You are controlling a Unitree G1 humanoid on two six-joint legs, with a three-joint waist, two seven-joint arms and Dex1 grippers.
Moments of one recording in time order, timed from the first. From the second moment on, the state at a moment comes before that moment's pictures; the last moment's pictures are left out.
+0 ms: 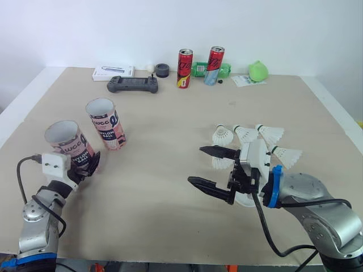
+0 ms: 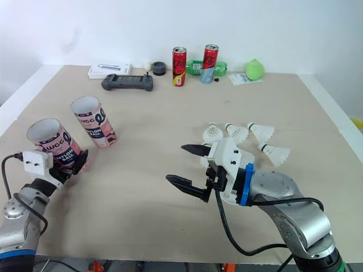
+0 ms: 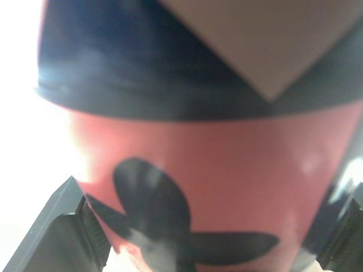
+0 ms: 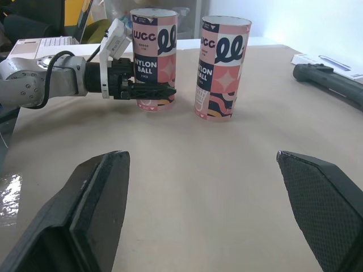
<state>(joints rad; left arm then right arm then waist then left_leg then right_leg) -0.02 0.41 0.36 0.03 -0.32 0.00 -0.51 -0.17 -0.69 0.00 -0.71 0.66 0.57 0.70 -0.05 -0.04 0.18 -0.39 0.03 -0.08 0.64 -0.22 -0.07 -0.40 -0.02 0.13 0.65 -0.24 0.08</state>
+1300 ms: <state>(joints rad) 0.10 0.56 0.14 -0.28 0.36 -0.35 -0.36 -0.05 -0.23 0.12 -0.42 0.20 0.54 0.15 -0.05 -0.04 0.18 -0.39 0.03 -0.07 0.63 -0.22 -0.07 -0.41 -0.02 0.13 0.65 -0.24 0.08</state>
